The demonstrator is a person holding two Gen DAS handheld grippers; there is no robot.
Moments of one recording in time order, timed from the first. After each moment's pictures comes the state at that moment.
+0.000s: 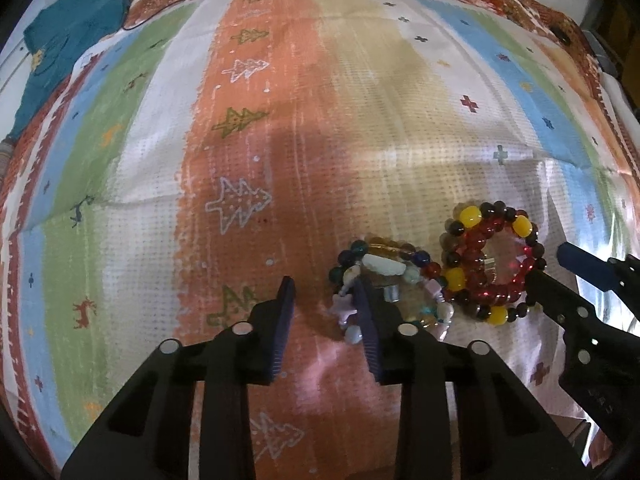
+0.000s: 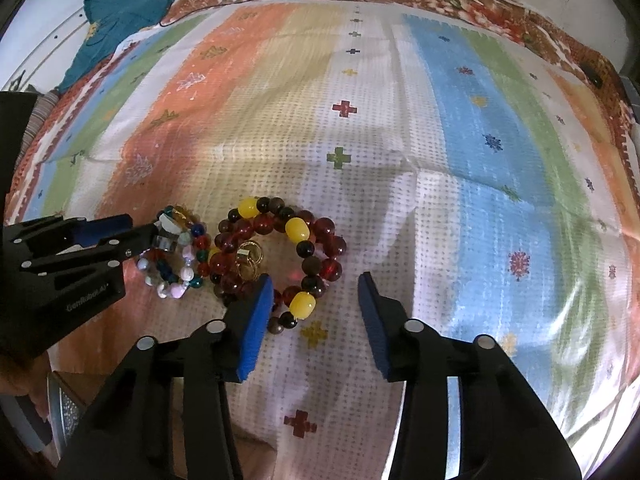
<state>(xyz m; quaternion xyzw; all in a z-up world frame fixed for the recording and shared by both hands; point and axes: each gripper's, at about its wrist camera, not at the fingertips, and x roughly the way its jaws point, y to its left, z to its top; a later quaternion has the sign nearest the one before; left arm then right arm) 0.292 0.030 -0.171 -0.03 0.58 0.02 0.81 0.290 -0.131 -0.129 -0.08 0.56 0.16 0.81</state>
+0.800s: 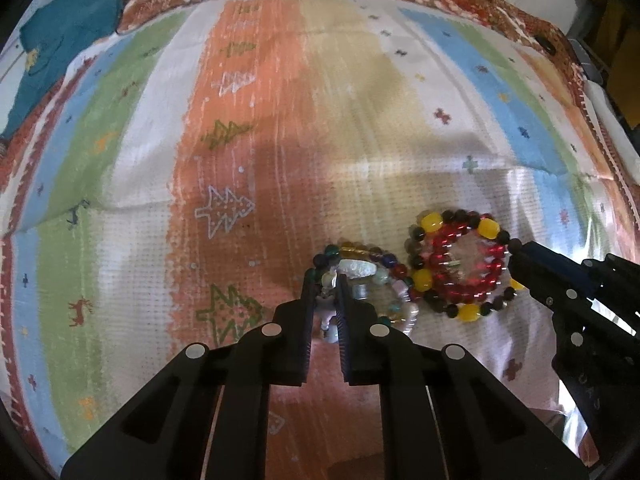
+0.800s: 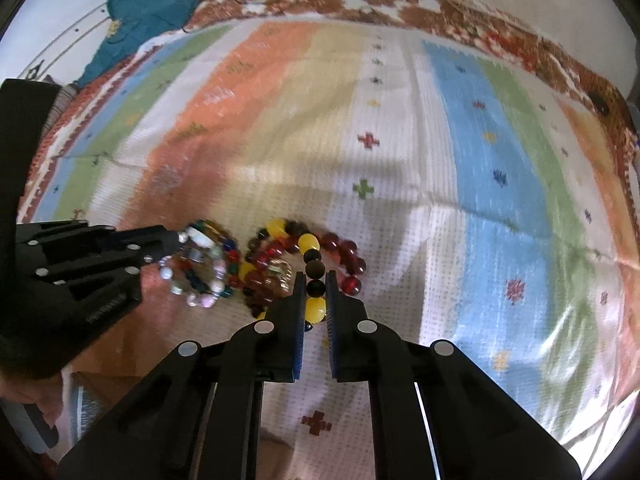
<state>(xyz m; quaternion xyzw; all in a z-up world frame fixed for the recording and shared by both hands) 0.285 0.022 -0.153 -0.05 0.57 -0.01 0.82 0.280 -0.117 -0.100 -0.10 0.52 0.19 0.82</state>
